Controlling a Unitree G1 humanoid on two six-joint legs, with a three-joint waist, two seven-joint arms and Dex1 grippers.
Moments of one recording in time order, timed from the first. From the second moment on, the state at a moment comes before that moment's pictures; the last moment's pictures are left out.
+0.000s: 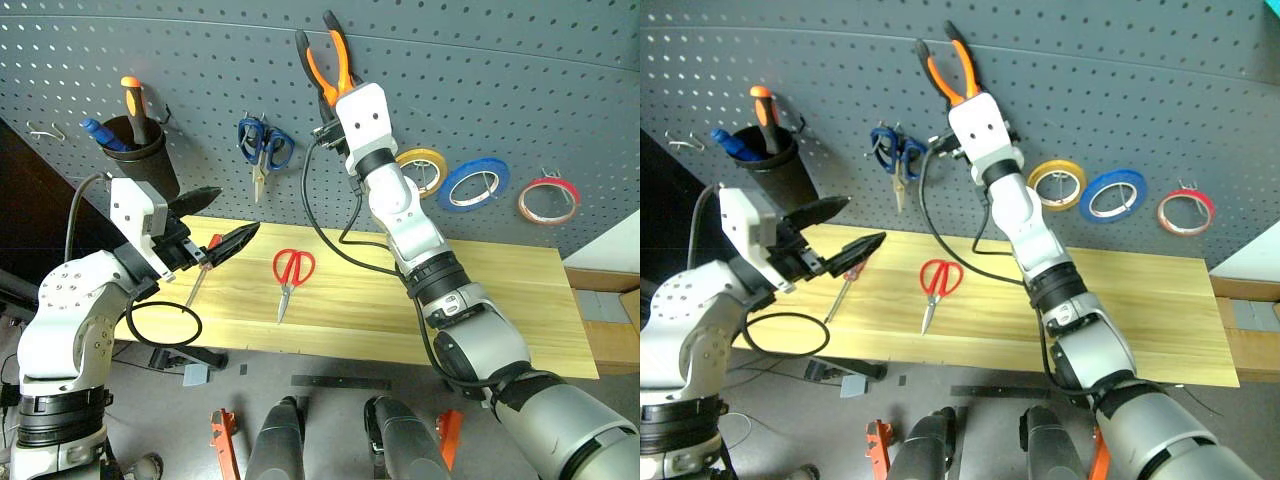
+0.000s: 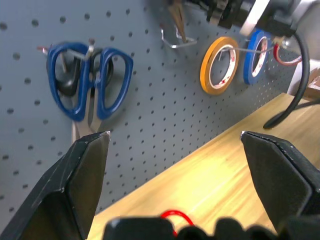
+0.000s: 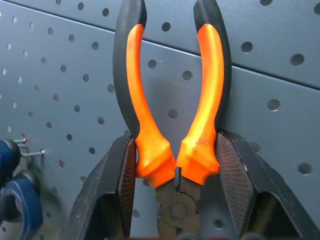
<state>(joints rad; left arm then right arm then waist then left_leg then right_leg) -0.29 0.69 0.30 -0.22 -0.55 0.36 -0.82 -1.11 0.02 0.14 0.68 -0.17 -0.23 -0.07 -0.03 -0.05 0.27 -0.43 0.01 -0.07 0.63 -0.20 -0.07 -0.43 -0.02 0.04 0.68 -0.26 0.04</state>
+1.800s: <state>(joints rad) -0.25 0.51 -0.06 -0.03 -0.20 0.81 -0.38 -0.46 -0.06 0.38 -0.28 -0.01 0.88 0.36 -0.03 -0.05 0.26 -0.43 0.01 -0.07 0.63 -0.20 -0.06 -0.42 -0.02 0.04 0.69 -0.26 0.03</state>
